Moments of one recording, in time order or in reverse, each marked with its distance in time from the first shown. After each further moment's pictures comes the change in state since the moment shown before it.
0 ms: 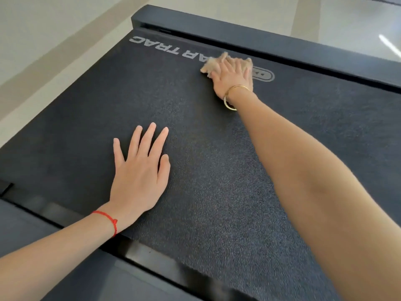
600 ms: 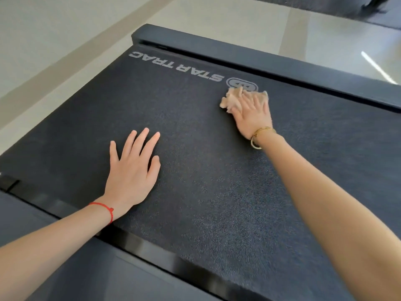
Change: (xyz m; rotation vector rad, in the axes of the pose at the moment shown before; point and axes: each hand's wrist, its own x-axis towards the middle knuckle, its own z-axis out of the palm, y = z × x) left_hand 0.000 0.001 -0.002 -0.056 -0.016 -0.014; right_hand -0.081 0.092 0.003 -0.050 0.065 -0.090
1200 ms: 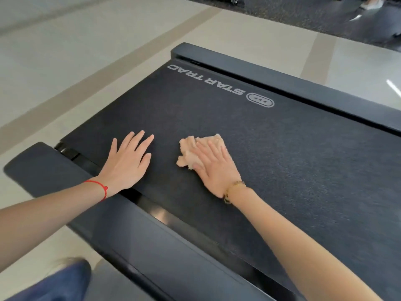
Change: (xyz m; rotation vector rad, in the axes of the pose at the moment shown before) left_hand -0.043 -0.058 -0.045 0.074 -0.079 -0.099; right_hand -0.145 -0.124 -0.011 0.187 -0.117 -0.504
